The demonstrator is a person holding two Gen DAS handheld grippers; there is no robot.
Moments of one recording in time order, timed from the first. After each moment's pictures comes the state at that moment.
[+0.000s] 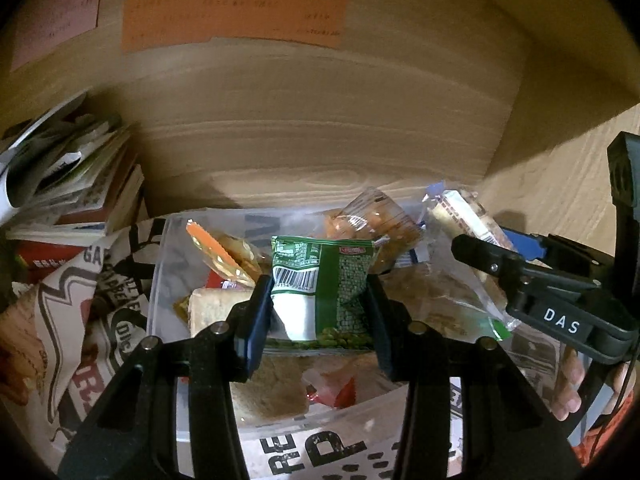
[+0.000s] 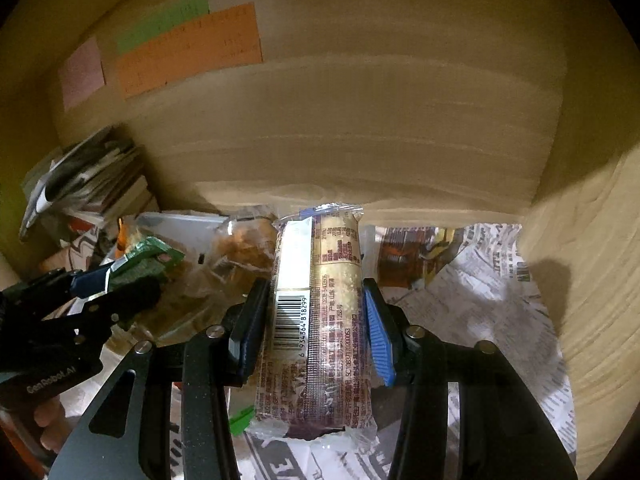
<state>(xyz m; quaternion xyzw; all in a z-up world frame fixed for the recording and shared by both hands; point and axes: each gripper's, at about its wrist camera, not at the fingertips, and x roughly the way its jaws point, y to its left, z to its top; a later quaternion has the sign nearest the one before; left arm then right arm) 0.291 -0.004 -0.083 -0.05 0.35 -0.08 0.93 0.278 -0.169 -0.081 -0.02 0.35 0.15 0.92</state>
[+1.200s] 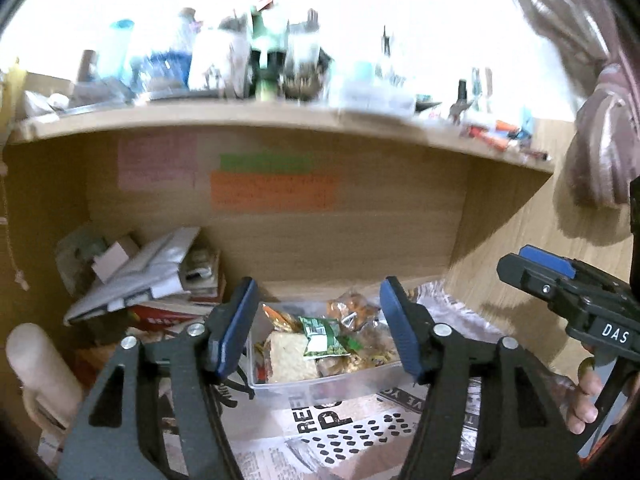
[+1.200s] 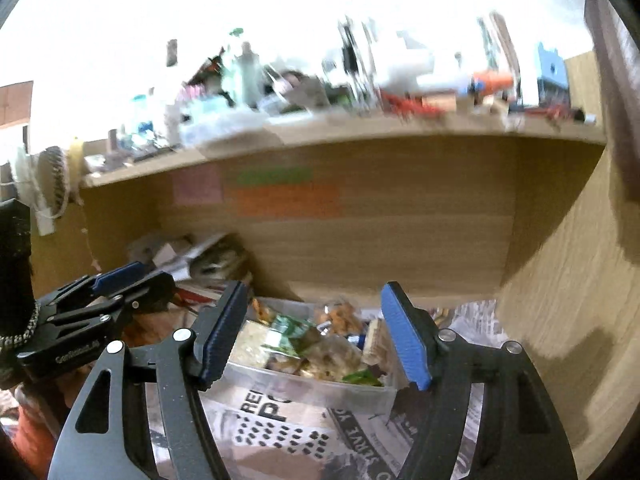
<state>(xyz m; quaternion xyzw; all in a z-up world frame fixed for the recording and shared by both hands) 0.120 0.018 0.039 -0.04 0.15 -0.05 0.99 0.112 -0.173 0.027 0.02 0.15 0.20 0.97</state>
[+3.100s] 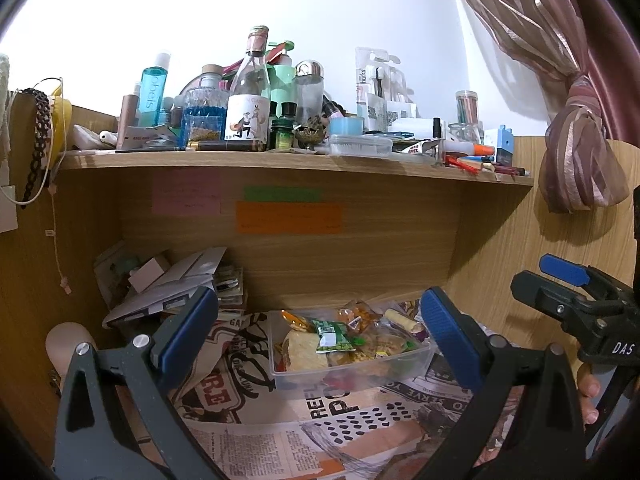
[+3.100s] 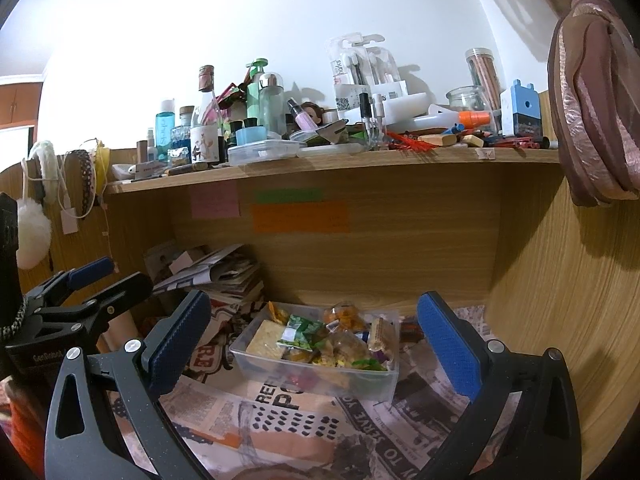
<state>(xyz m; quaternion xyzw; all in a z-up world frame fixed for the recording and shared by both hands) 0.056 0.027 0.049 -0.02 0.11 -0.04 0.99 0.056 -0.173 0.029 0.02 0.11 0.19 0.98</state>
